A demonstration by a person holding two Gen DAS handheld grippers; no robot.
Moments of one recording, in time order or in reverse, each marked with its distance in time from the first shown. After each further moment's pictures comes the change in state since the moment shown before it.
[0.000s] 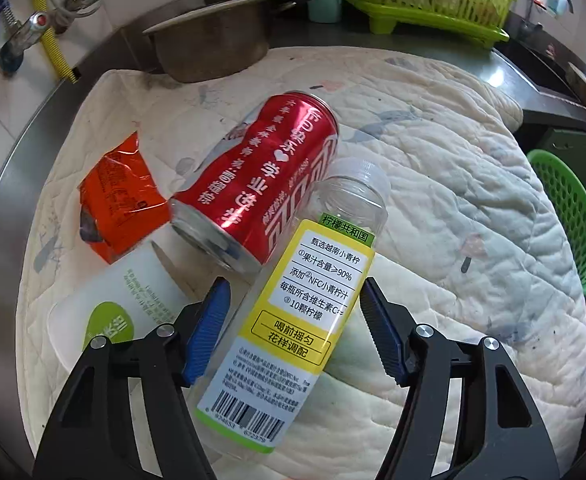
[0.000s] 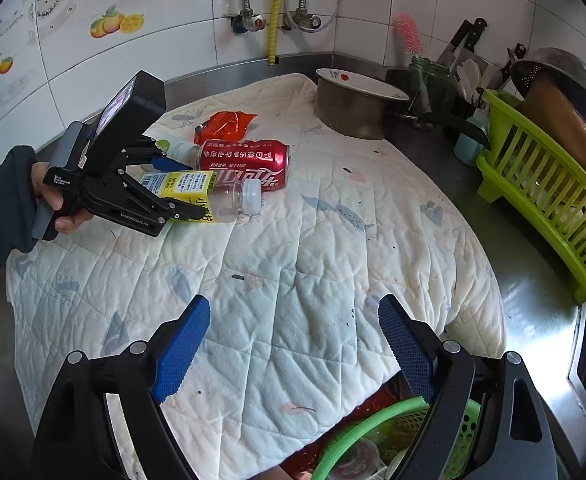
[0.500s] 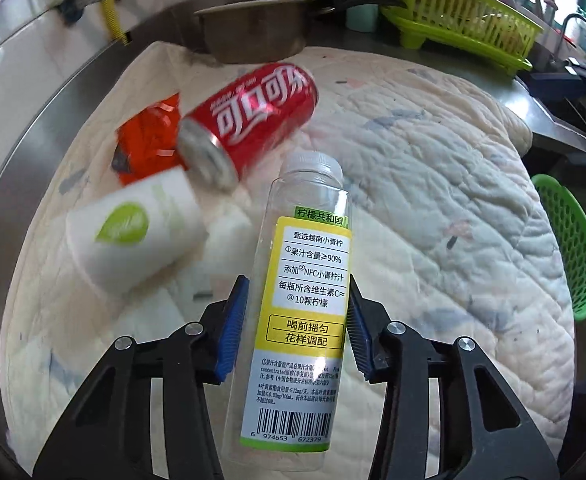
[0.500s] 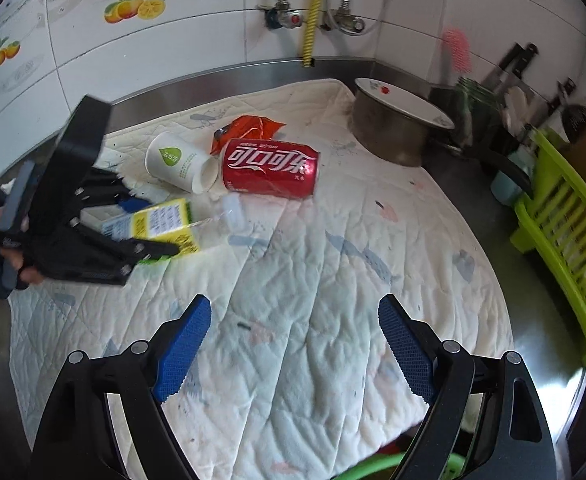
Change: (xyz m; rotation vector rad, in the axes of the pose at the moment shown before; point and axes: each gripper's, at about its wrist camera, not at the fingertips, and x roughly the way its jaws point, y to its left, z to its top) left arm -0.028 -0.006 -0.042 -0.192 -0.023 0.055; right arm 0.040 0.006 0.054 -0.141 0.018 0.067
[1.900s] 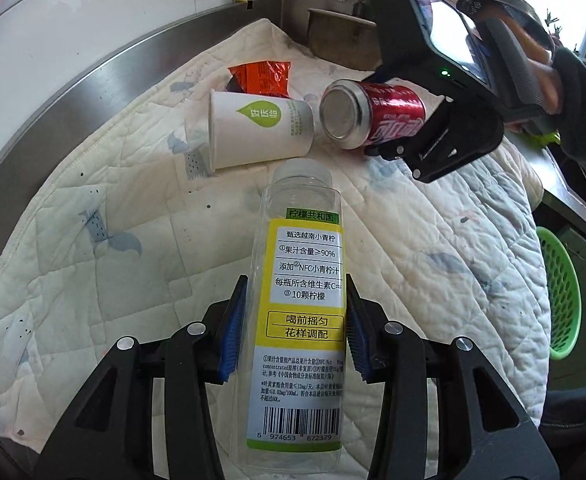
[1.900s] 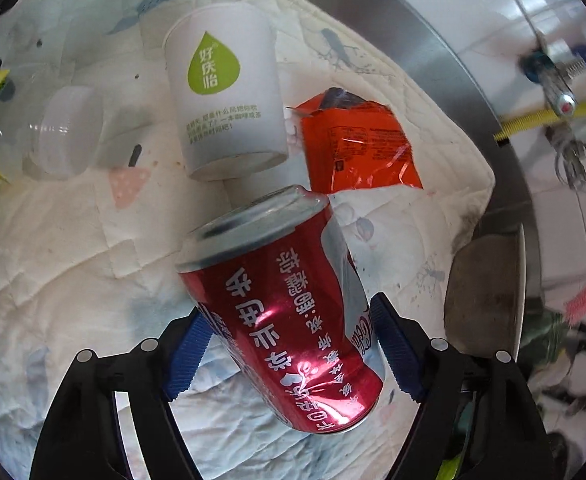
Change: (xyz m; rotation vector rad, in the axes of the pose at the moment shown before) left arm -0.052 0.047 -0.075 -0.302 -0.069 0.035; right arm 0.156 0.068 0.085 -0.803 0.204 -0.068
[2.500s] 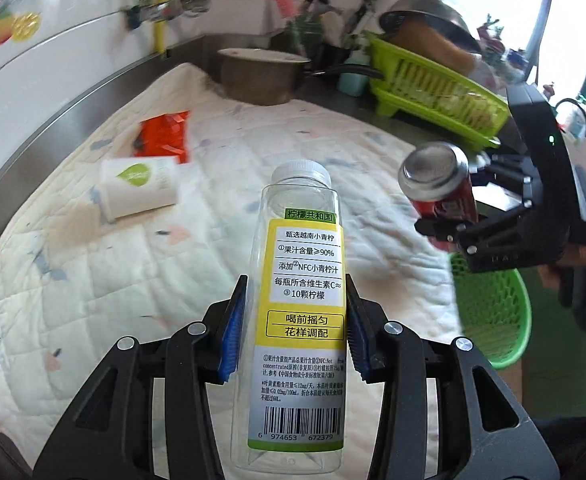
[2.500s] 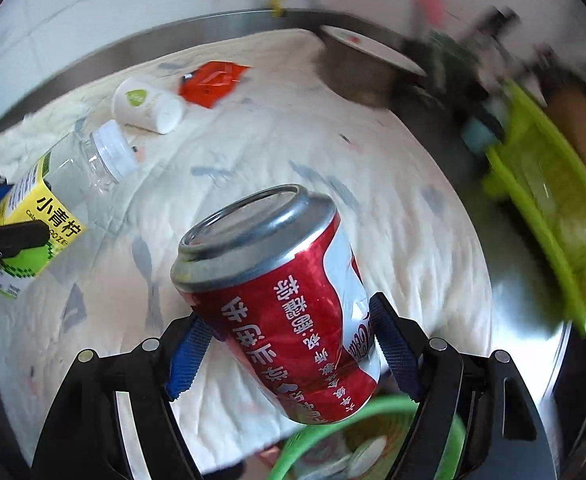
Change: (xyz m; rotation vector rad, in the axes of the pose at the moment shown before) left arm -0.043 -0.104 0.005 0.080 -0.093 -0.155; right arm -0.132 0.046 -0.193 0.904 -0.013 0.027
